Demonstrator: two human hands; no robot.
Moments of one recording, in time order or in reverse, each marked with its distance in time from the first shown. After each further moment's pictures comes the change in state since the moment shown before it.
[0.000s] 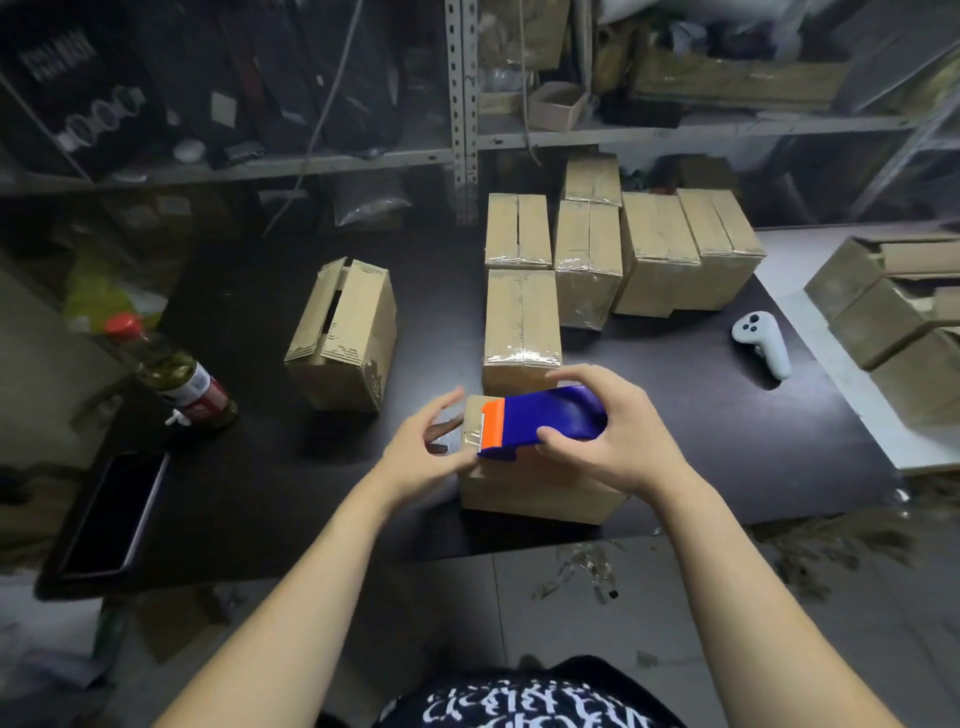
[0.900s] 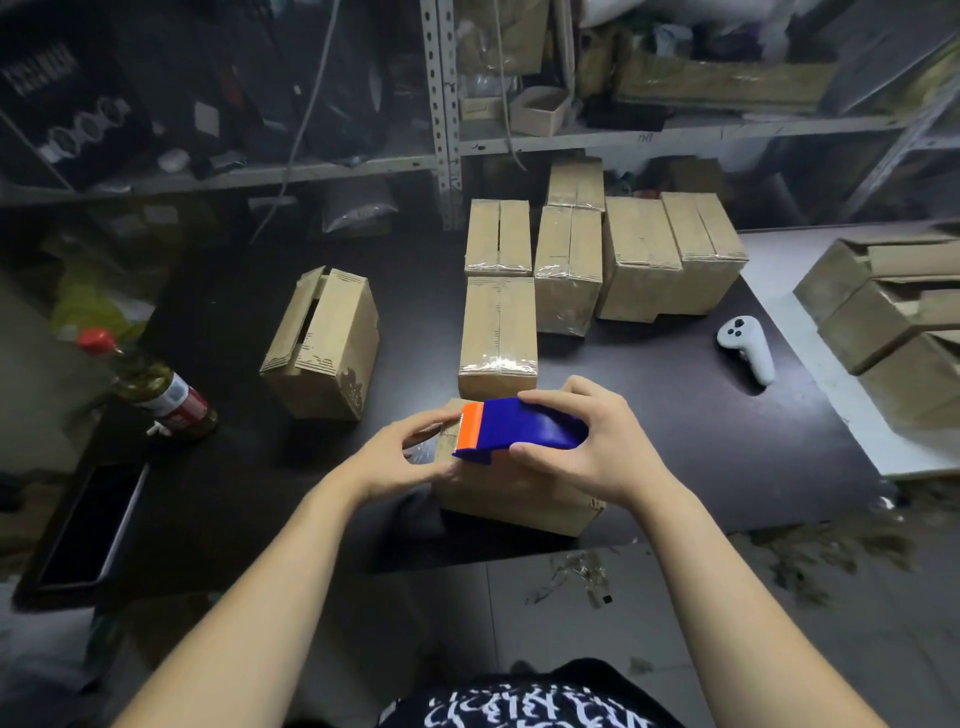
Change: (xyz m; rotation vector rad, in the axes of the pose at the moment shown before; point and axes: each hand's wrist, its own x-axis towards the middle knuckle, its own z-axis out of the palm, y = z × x) left_hand 0.013 0.014 -0.008 0.140 -0.175 -0.026; right_hand -0.001 0.014 -0.015 -0.035 -0.030 -0.022
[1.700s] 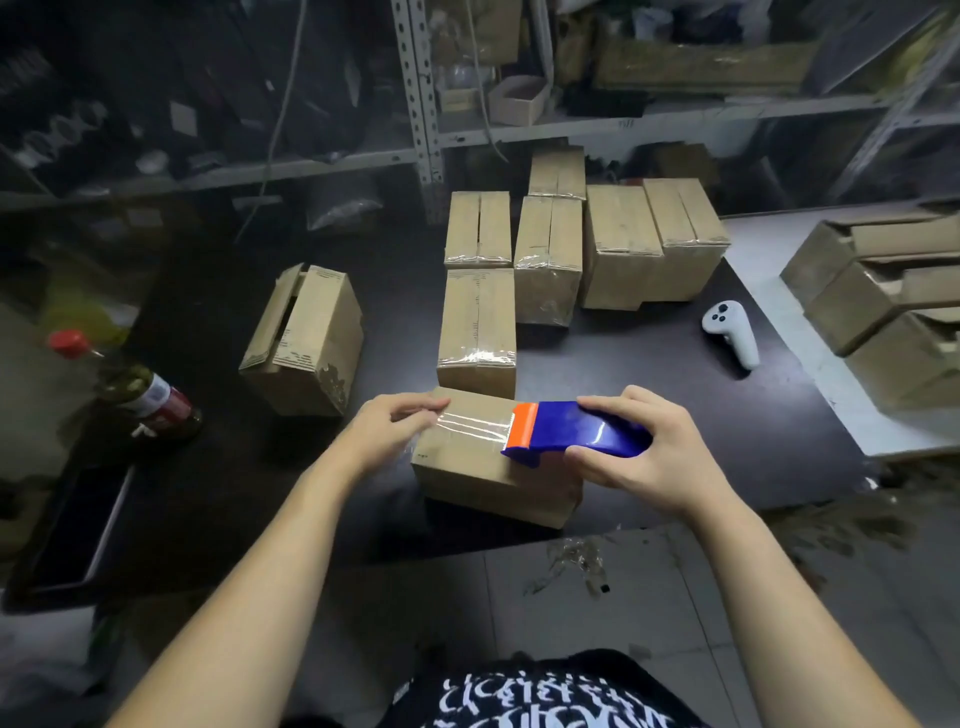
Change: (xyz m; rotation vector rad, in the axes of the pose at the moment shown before) left_hand 0.020 0.016 0.008 0.049 0.173 -0.079; right_hand -0.046 0.039 -0.046 0.027 0.125 0.076
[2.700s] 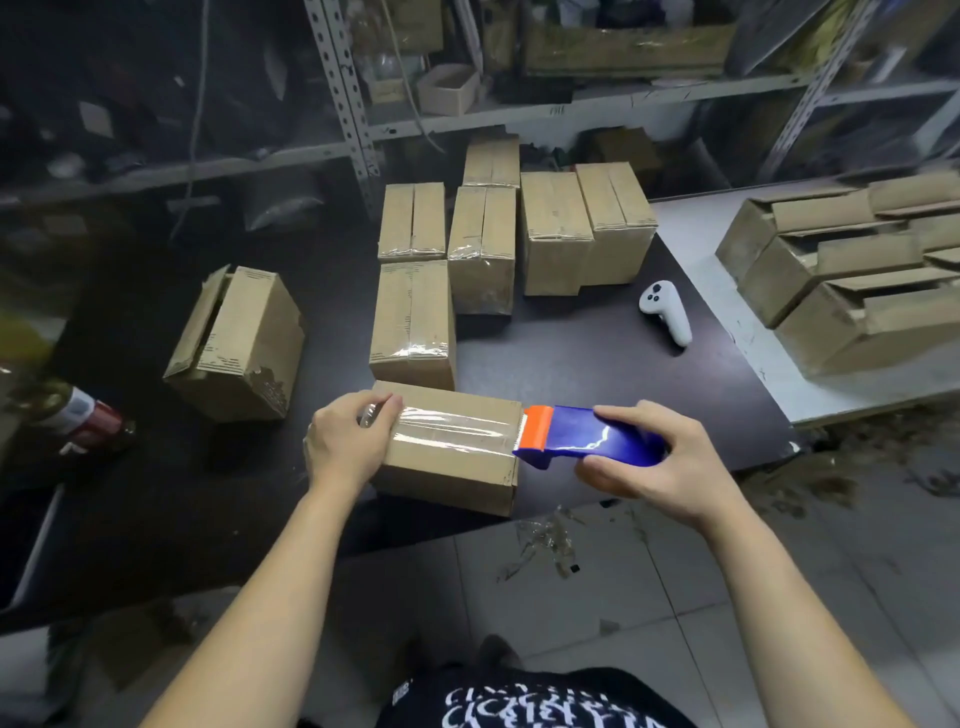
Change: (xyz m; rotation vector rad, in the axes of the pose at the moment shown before) left_hand -0.006 0.020 0.071 0.248 0.613 0.041; right_hand -0.054 0.047 -0.059 0.177 0.043 0.215
